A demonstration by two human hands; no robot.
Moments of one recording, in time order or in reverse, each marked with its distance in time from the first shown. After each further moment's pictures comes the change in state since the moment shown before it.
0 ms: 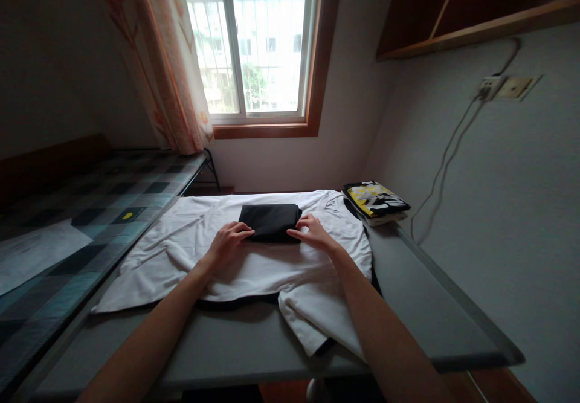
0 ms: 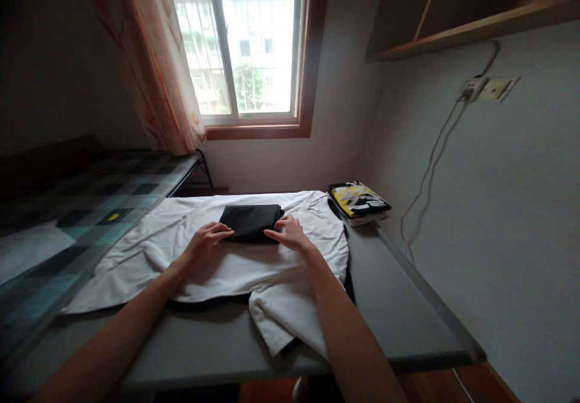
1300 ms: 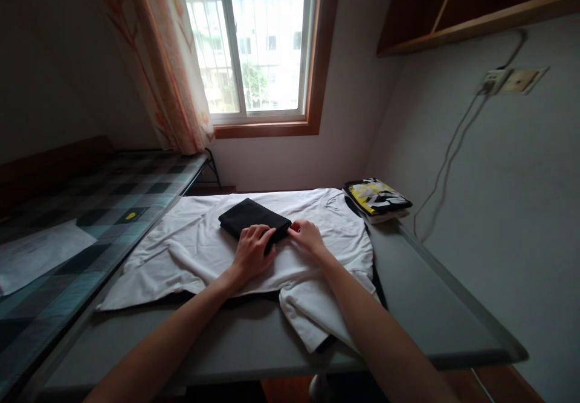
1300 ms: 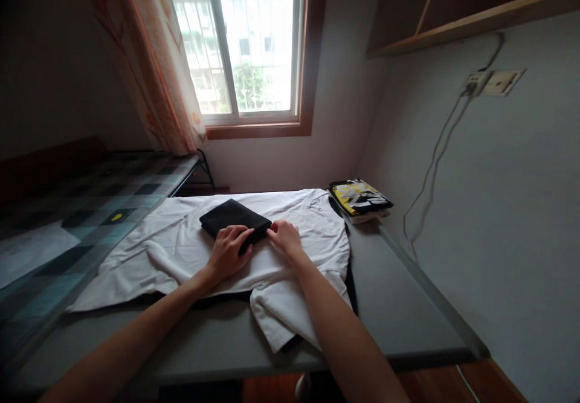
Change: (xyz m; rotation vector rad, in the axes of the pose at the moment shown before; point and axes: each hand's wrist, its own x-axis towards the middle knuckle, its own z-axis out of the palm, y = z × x) left_hand 0.013 0.083 0.019 0.096 0.142 -0.107; right_hand -0.004 -0.020 0.024 -0.241 -0.006 0.210
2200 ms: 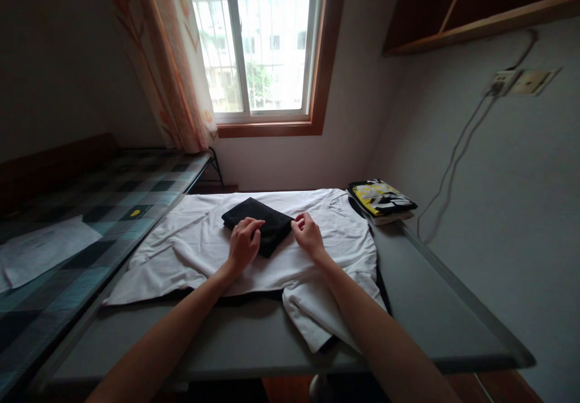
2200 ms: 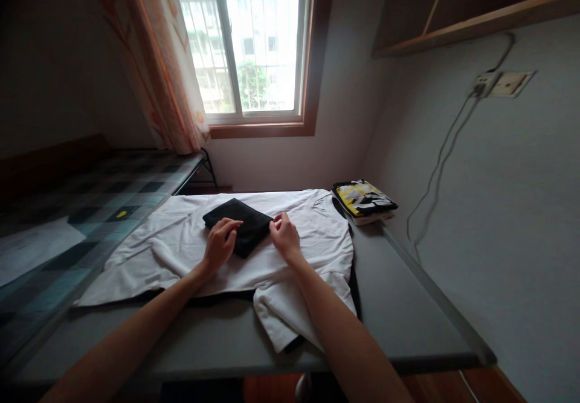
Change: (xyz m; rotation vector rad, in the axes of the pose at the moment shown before) left_hand 0.006 -0.028 -0.003 -0.232 0.168 -0.257; right_hand -0.004 -0.010 0.012 0.357 0.275 0.036
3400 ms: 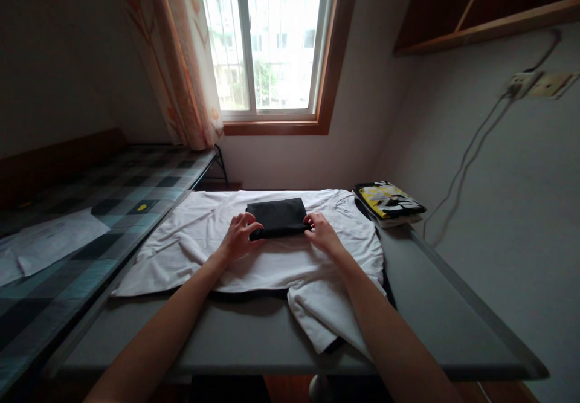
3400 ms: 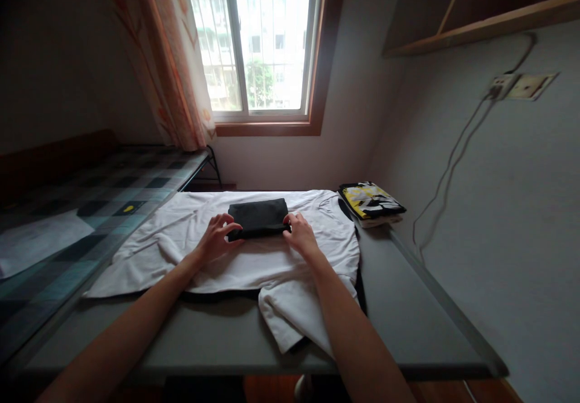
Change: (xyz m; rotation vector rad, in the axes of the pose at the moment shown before) left_hand 0.002 -0.051 -0.014 0.189 -0.149 0.273; right_hand 0.011 0.017 -0.029 -0.317 -0.213 -0.187
